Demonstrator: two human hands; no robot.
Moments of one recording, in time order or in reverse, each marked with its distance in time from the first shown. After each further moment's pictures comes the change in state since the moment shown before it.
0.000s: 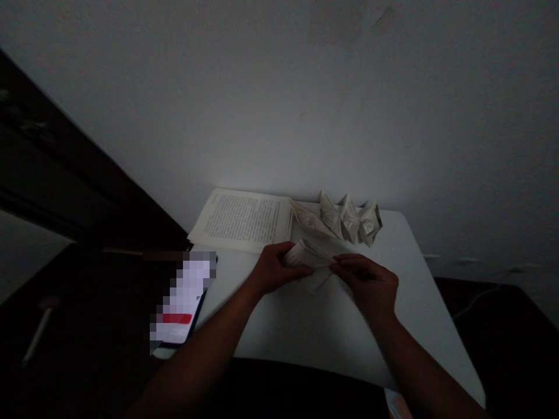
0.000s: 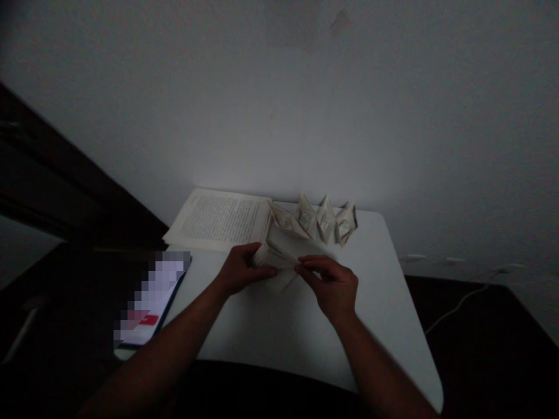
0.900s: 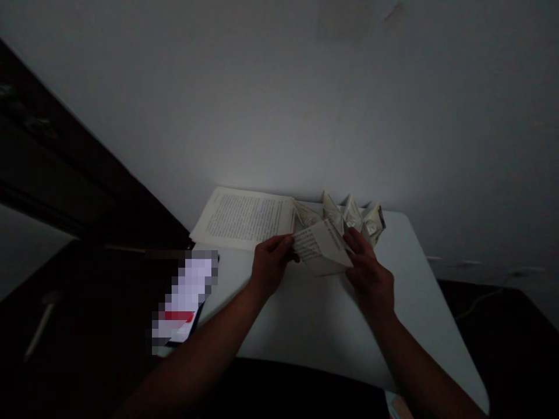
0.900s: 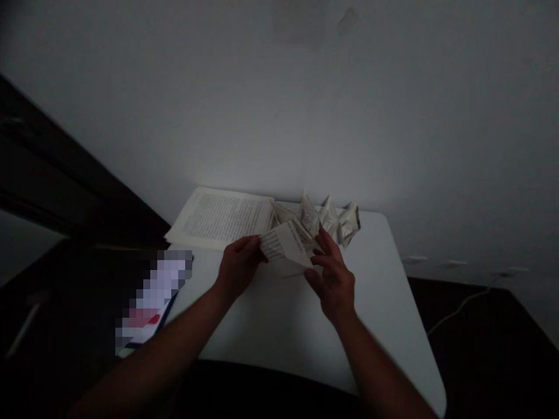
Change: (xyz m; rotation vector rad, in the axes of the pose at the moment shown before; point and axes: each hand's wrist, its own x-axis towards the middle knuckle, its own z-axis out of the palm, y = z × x) left_hand 0.012 -0.013 0.012 -0.681 0.339 0.034; right_hand 0.004 0.014 0.001 0.307 -0.144 -0.103
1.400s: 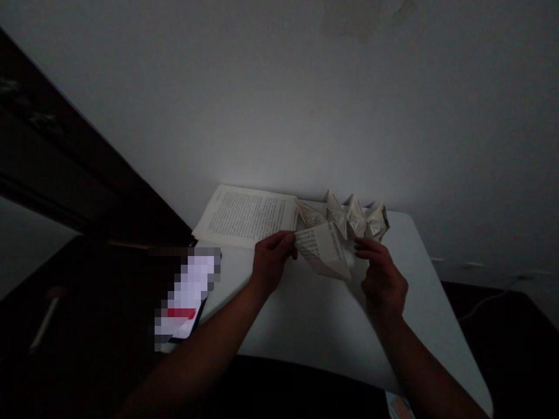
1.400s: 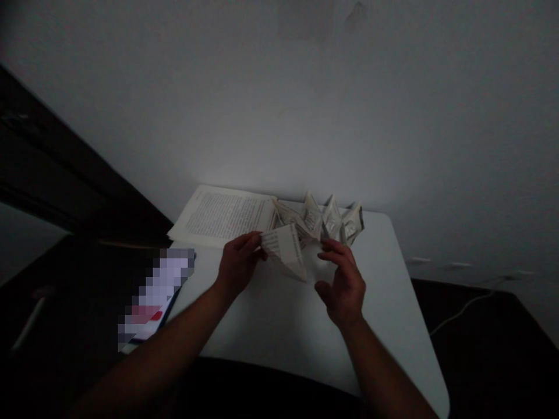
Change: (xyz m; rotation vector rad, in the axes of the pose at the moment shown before) left_hand 0.000 0.003 -0.004 0.133 -0.051 0.116; right_hand 0.001 -0.004 -0.007 -0.172 0.064 -0.185
